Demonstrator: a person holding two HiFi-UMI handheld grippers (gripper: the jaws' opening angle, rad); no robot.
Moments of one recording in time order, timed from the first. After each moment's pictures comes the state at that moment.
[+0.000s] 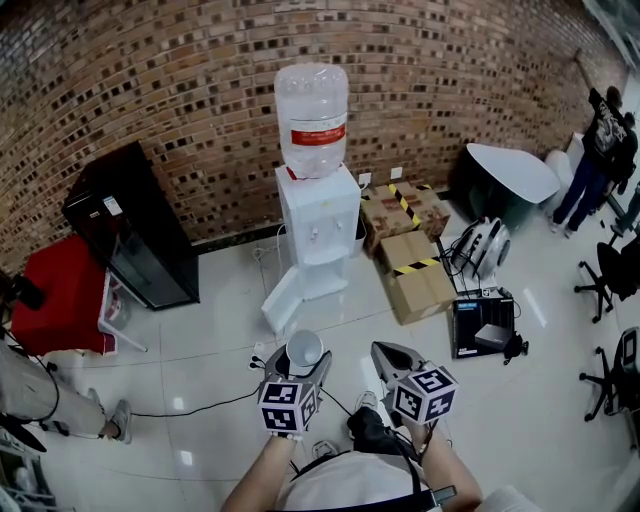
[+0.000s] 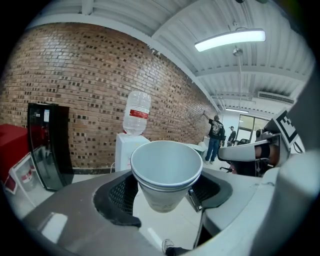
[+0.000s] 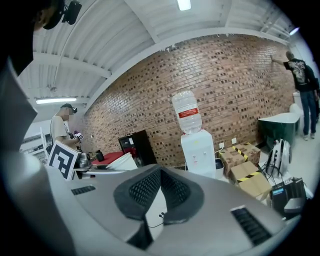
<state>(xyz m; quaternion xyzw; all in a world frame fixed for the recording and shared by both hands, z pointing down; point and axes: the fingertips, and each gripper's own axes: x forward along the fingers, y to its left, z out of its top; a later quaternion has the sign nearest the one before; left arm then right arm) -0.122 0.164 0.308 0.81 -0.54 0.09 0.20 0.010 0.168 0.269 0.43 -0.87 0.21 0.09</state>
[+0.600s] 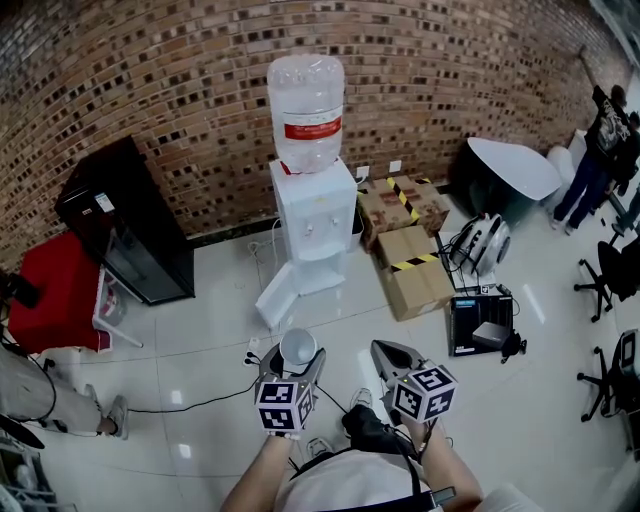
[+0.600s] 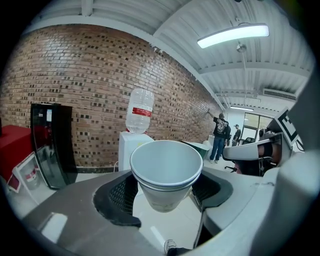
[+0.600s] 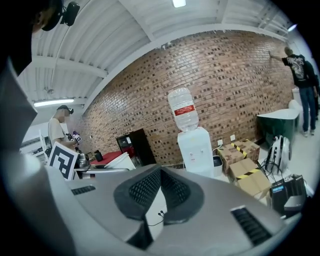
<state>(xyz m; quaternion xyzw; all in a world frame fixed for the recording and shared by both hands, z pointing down) -0.117 0.146 0.321 0.80 -0.56 0.10 0.20 0.030 0.149 0.283 0.43 -0.87 0.22 0.09</state>
